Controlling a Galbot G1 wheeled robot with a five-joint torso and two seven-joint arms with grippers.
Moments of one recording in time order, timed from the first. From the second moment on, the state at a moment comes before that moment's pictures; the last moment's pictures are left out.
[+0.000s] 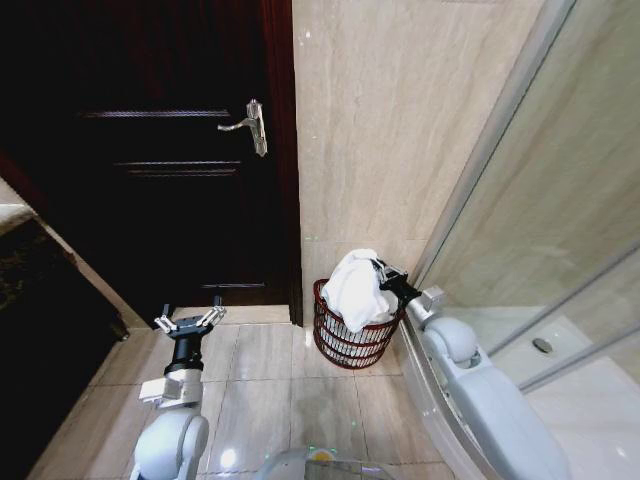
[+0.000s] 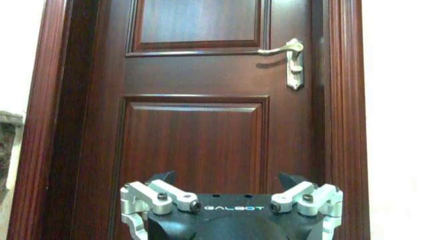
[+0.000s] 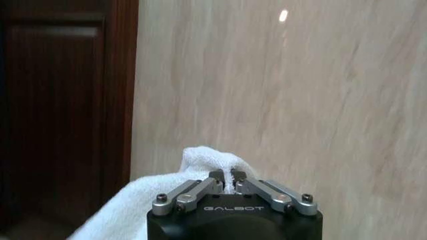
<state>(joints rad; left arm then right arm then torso) 1.69 -1.52 -0.70 -2.25 -0.16 -0.18 -0.10 -1.02 1.01 0.32 1.91 0.43 -0.31 -0.11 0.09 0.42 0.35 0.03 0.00</state>
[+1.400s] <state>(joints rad) 1.73 -1.58 -0.76 -2.29 -0.15 -0.20 -0.12 -0.37 1.05 -0.44 1.19 0.74 -0.74 -0.24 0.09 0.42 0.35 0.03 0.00</state>
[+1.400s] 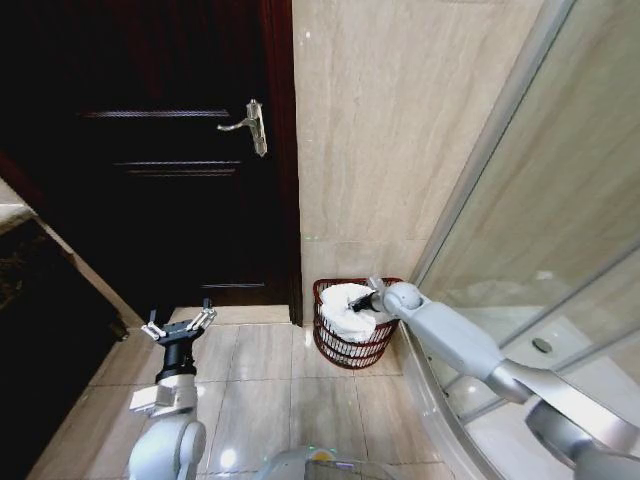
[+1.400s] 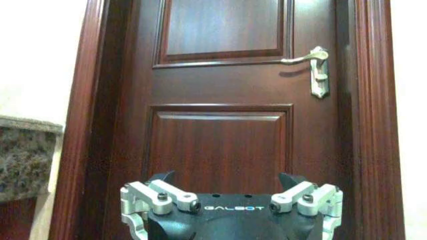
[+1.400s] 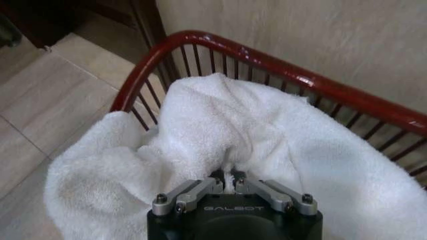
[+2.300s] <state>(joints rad) 1.71 -1.55 -0.76 -2.28 -0.16 -0.19 -0.12 -0.53 1.19 -0.25 1.06 0.65 -0.70 -0.14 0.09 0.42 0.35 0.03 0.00</state>
